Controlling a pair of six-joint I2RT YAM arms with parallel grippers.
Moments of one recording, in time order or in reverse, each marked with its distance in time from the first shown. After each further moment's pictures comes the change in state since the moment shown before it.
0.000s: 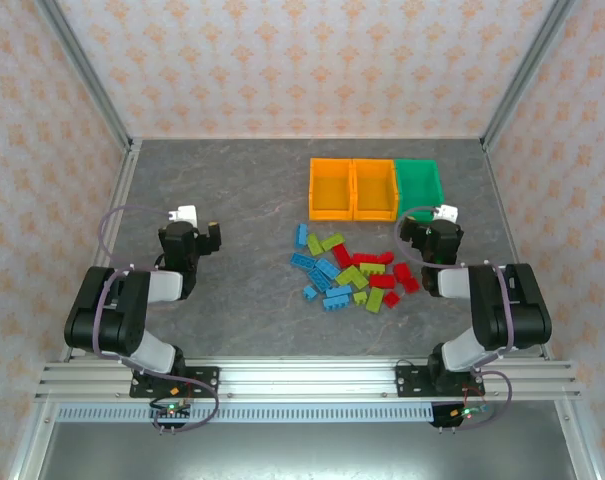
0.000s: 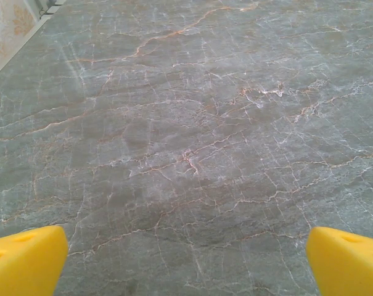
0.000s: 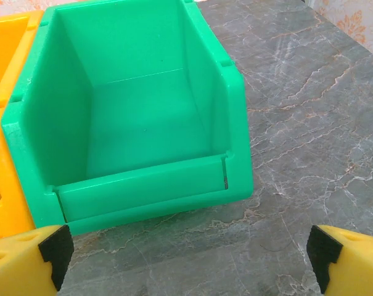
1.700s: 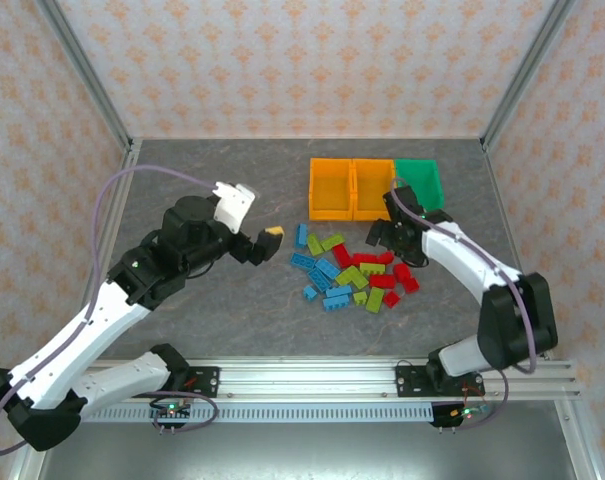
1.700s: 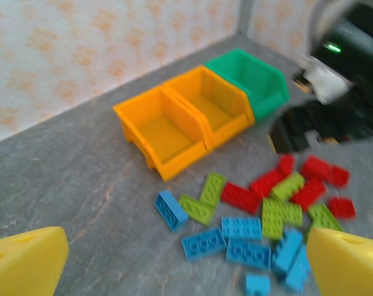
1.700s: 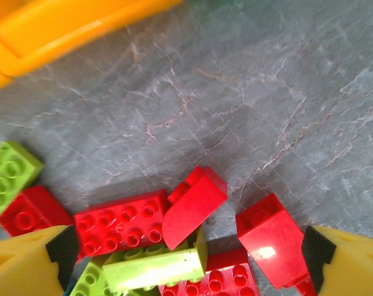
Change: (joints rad) left arm -0.616 -0.565 0.709 -1.249 0.220 0.088; right arm 0.308 -0.056 0.595 -1.420 -0.086 0.538
